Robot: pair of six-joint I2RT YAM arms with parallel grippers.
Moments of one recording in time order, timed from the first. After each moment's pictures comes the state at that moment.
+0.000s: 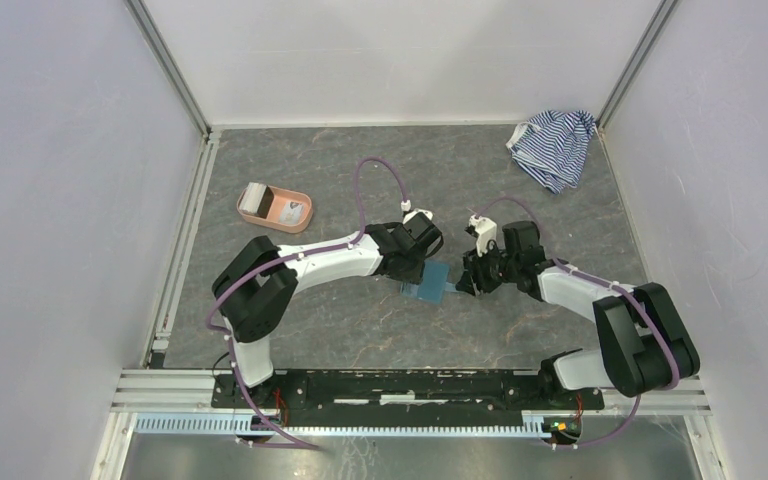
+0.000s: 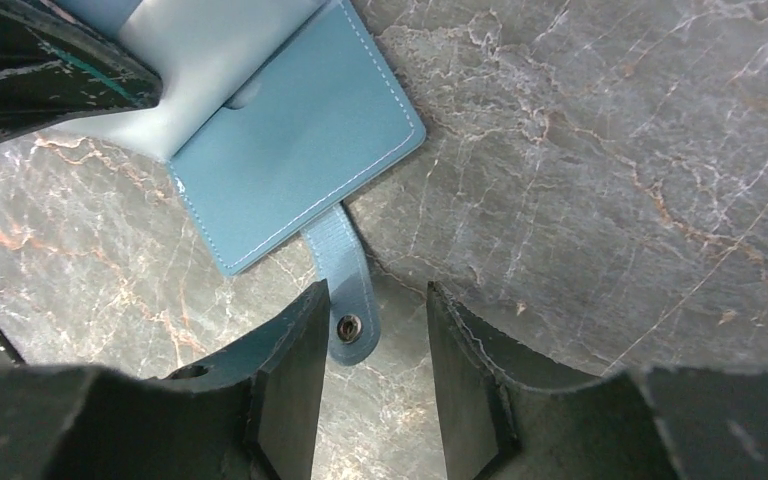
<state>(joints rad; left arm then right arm) -0.94 1.84 1.26 -0.52 -0.21 -0.60 0.30 1.38 0.50 0.01 -0.52 -0.09</state>
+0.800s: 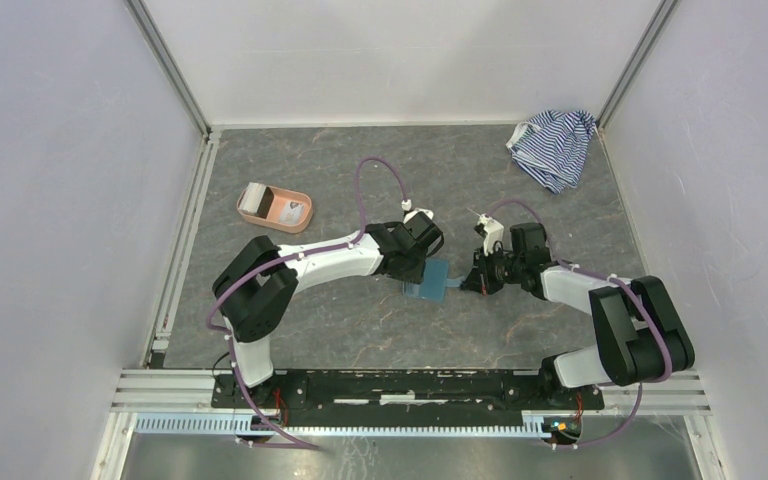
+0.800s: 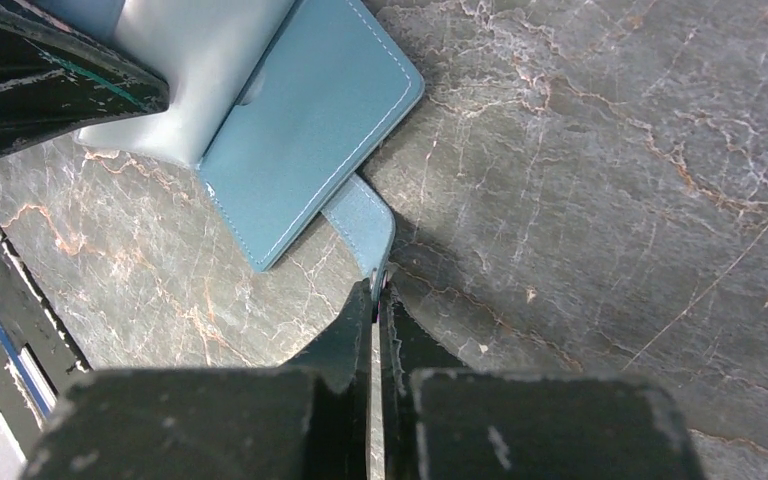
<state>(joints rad) -0.94 1.84 1.27 -0.52 -0.21 -0.60 0.23 1.42 0.48 0.05 -0.64 -0.01</state>
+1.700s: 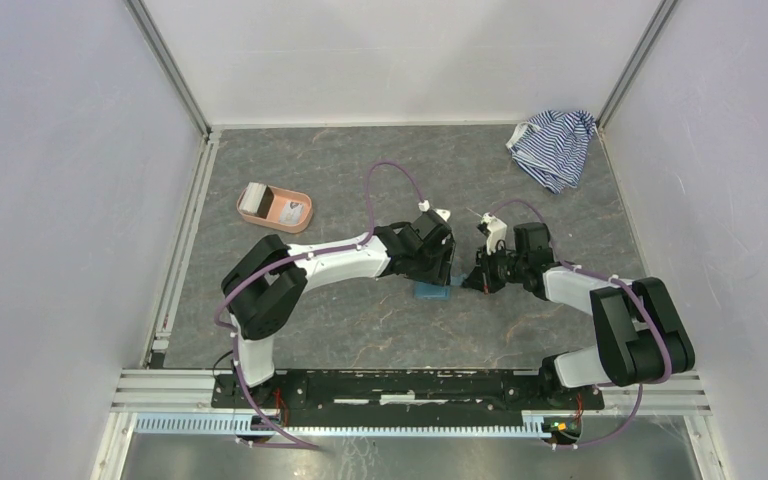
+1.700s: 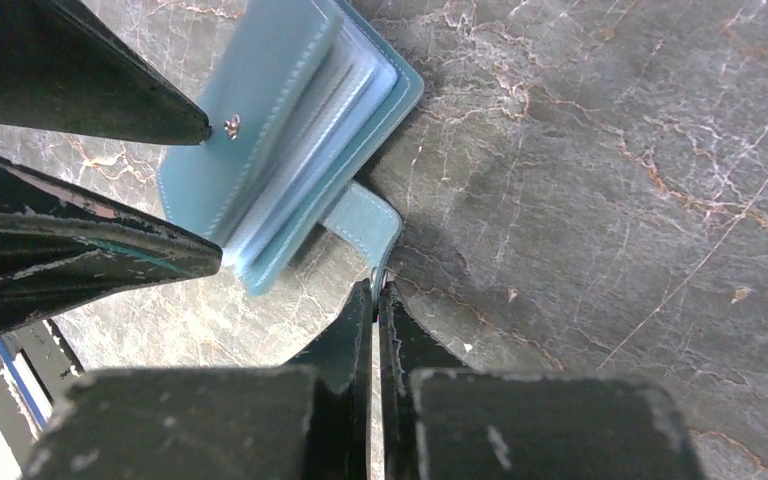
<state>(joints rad) -0.97 1.88 1.29 -0.36 -0.01 -0.62 0.21 1.42 0.47 0.07 -0.66 -0.02</state>
